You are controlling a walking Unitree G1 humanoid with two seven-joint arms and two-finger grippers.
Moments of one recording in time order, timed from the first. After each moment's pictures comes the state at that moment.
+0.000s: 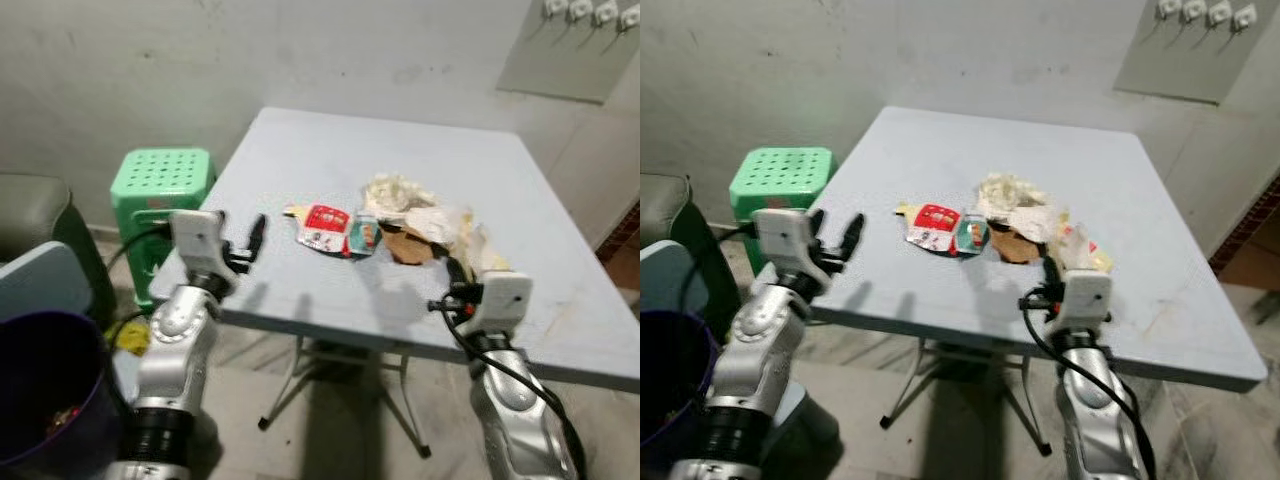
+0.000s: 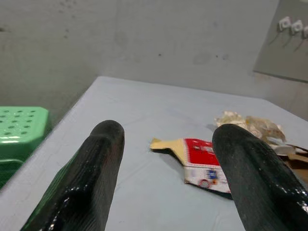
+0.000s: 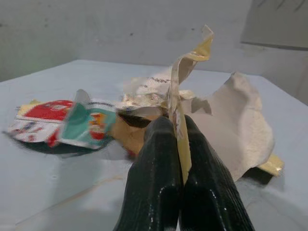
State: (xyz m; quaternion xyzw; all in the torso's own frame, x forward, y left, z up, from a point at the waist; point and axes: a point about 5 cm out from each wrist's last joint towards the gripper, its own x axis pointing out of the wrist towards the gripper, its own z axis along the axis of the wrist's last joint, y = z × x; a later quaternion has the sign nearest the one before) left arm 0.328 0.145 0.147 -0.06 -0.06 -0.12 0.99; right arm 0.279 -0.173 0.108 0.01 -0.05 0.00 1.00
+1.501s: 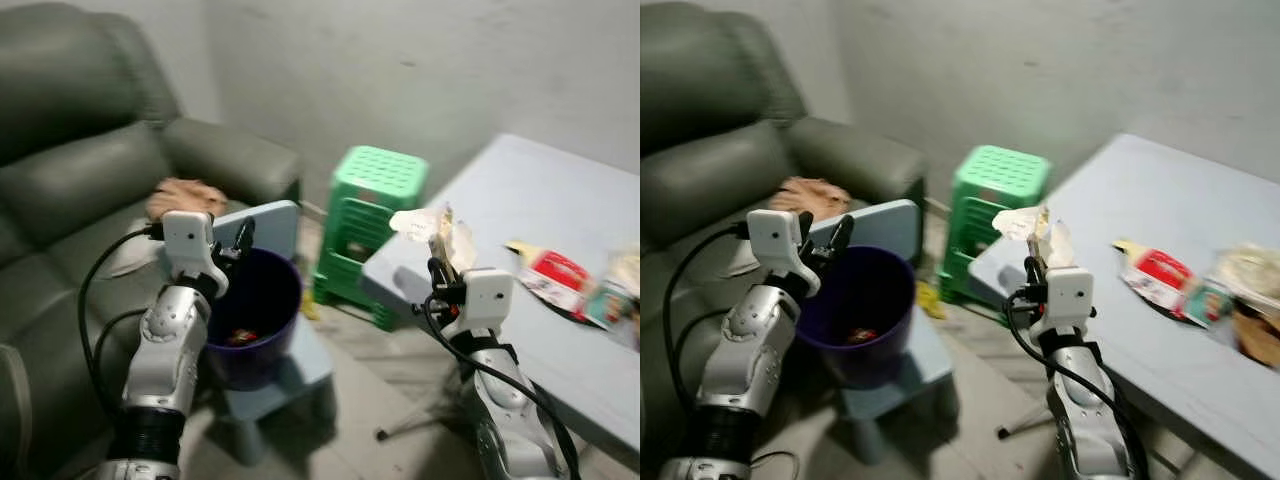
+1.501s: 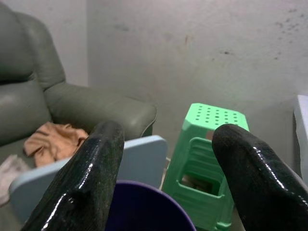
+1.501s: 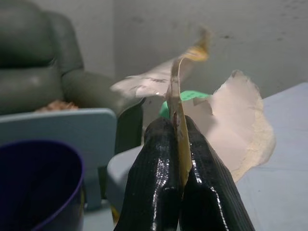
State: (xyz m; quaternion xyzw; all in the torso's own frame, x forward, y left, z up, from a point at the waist) left arm 0.330 0.149 0.143 -0.05 -0.05 -0.10 0.99; right arm 0.279 -0.162 0.113 -0.02 -0.05 0.05 1.00
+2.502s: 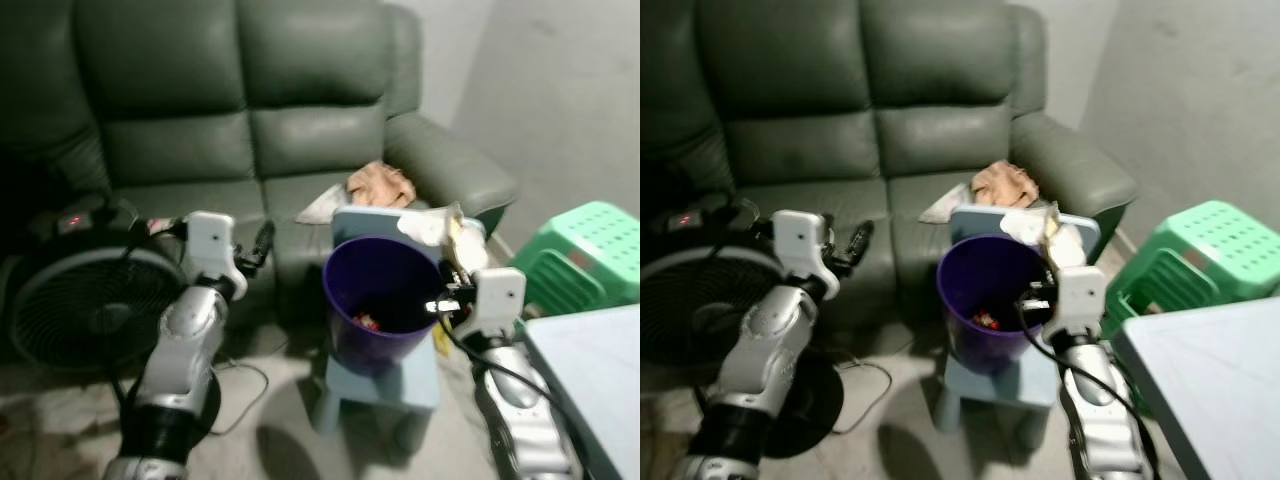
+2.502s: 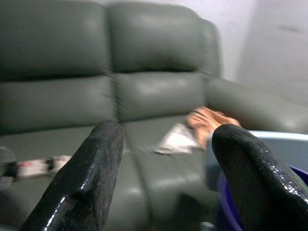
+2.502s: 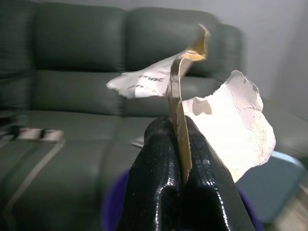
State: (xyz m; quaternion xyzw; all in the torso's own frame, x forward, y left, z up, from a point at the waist) left arm 0.330 0.155 0.142 -0.02 -0.04 -0.09 1.00; right arm 0.284 -0.151 0.119 -0.01 -0.06 0.09 0.99
